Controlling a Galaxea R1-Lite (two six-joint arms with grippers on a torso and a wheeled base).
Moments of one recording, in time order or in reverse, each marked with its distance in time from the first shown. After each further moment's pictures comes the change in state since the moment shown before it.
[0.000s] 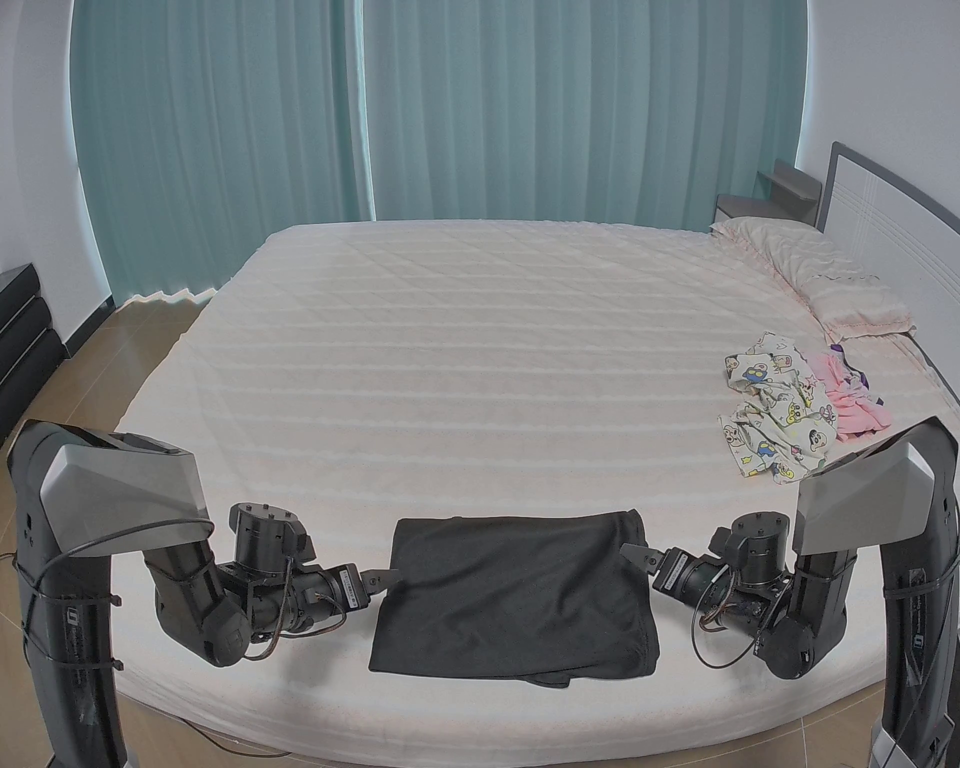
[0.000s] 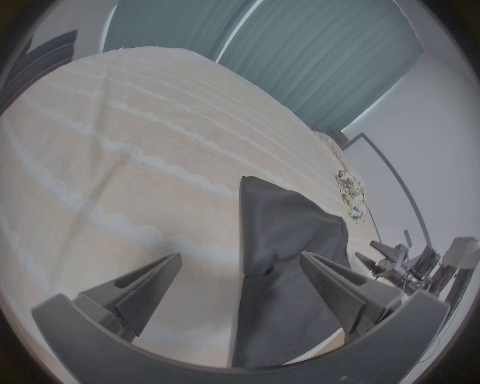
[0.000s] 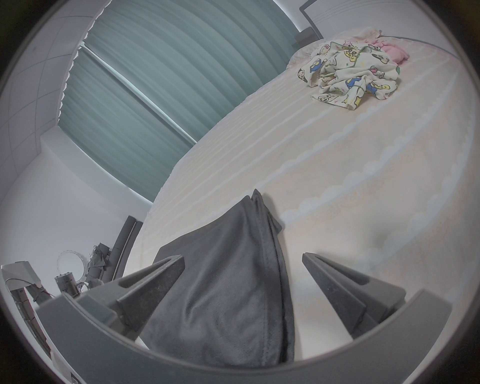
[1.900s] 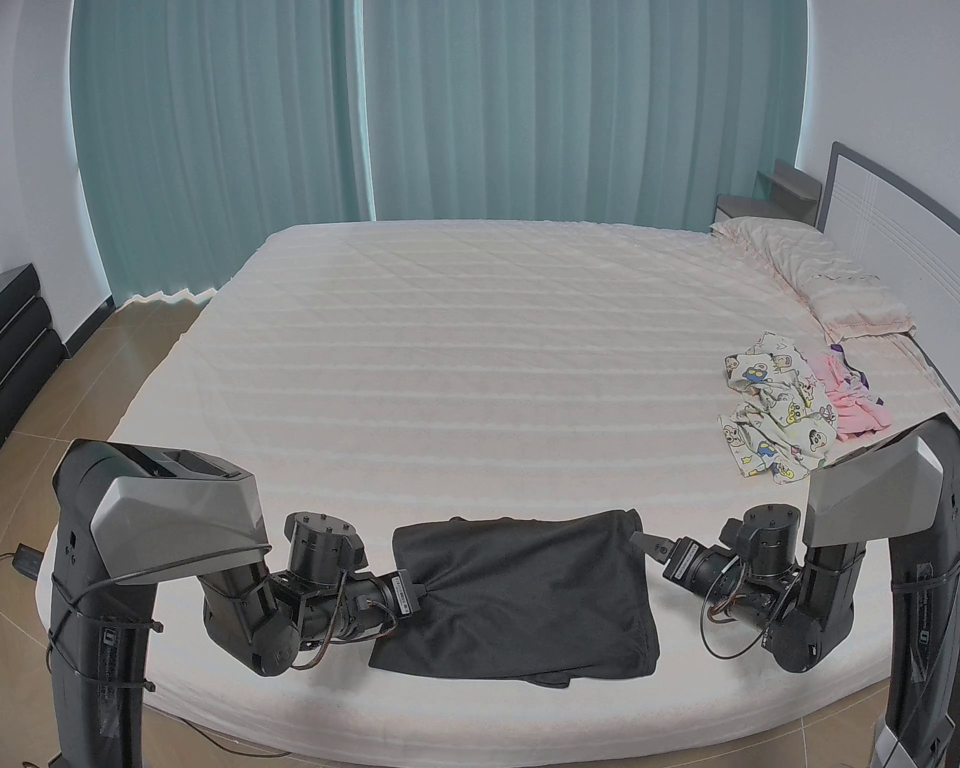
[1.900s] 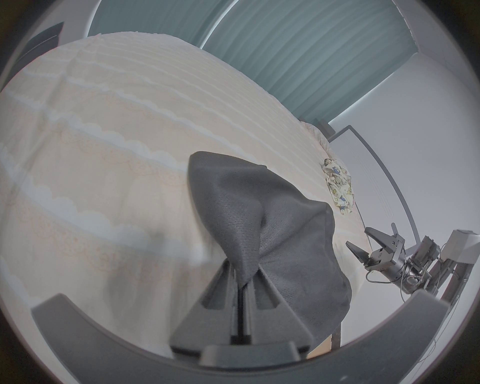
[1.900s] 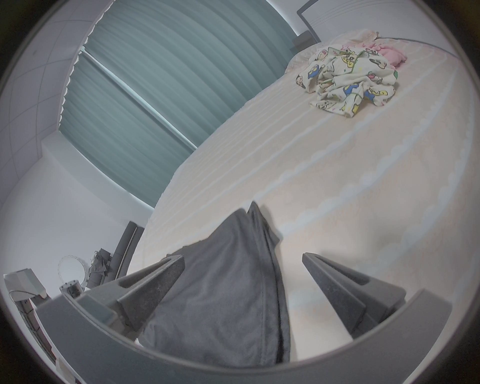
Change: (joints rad) left arm -0.126 0.097 -0.121 -0.006 -0.007 -0.092; right arm -0.031 -0.019 0.006 -0.013 0.004 0.005
